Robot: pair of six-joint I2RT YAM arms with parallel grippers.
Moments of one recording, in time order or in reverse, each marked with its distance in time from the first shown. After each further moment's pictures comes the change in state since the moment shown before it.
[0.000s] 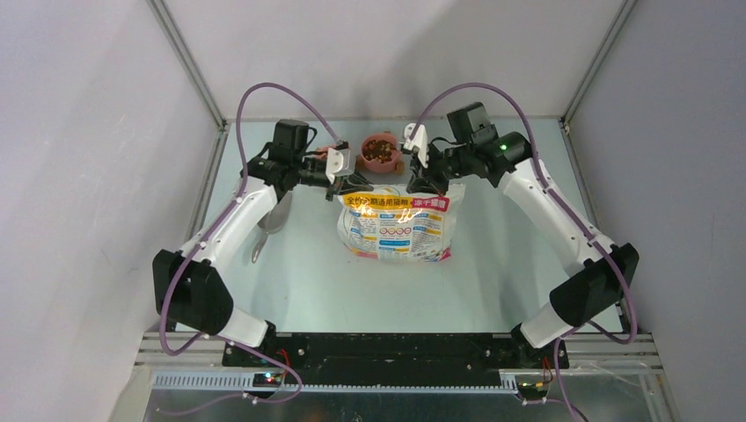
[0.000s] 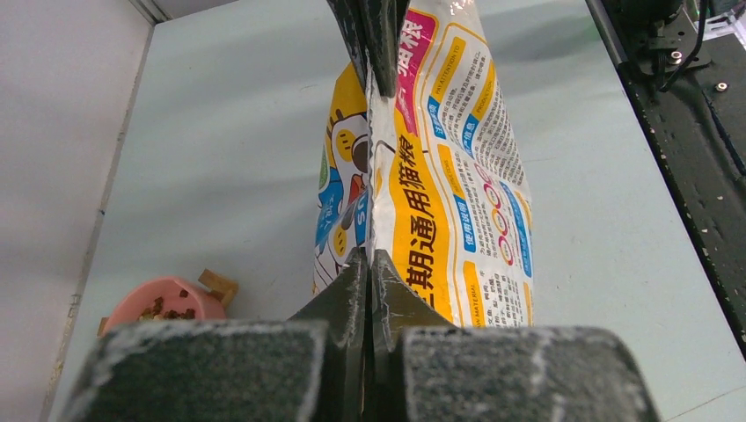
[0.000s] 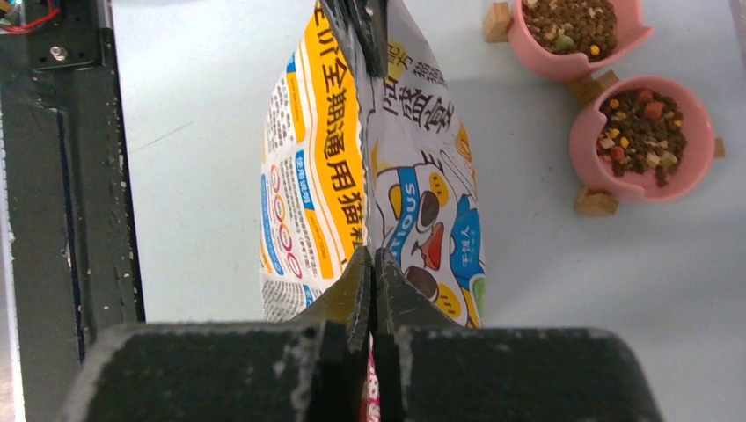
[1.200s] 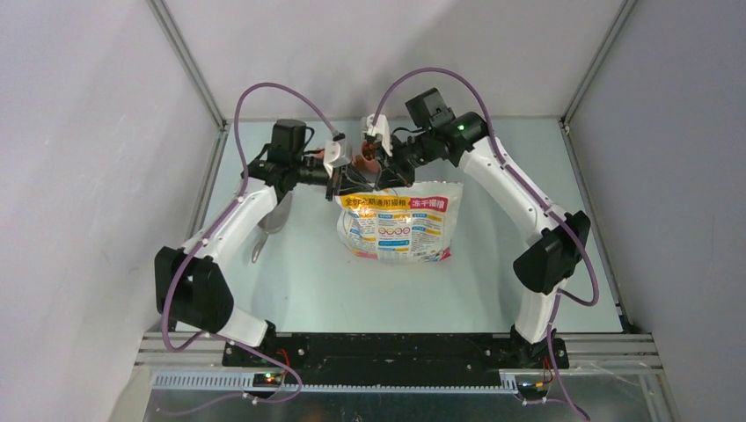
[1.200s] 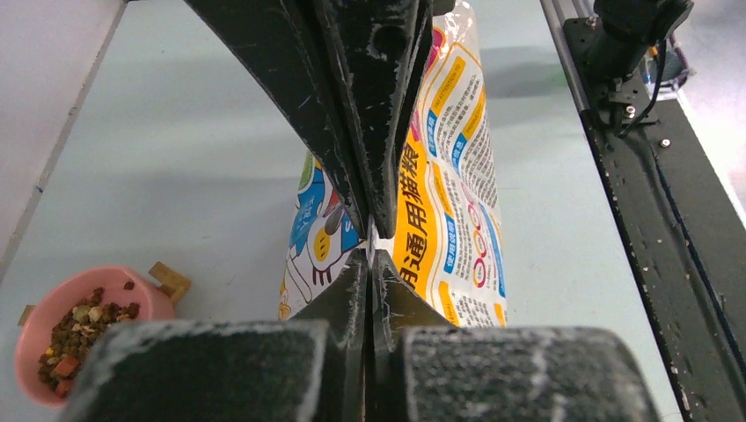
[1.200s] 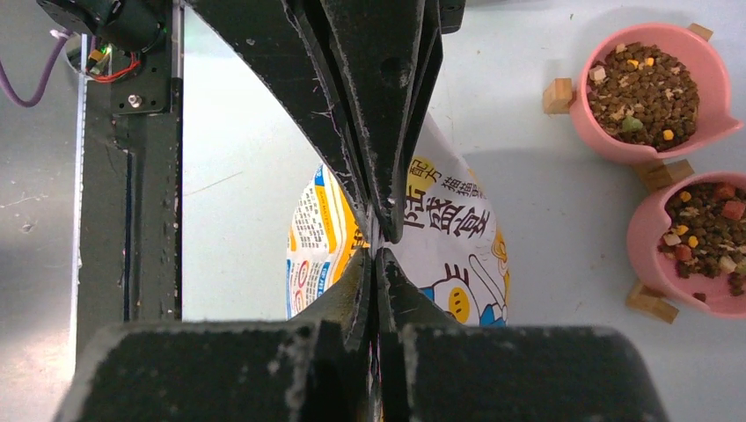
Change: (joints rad) left arm 0.004 0.006 -0.043 0.140 0.055 -0.252; right arm 0.112 0.271 0.330 -0.085 -0.074 0.072
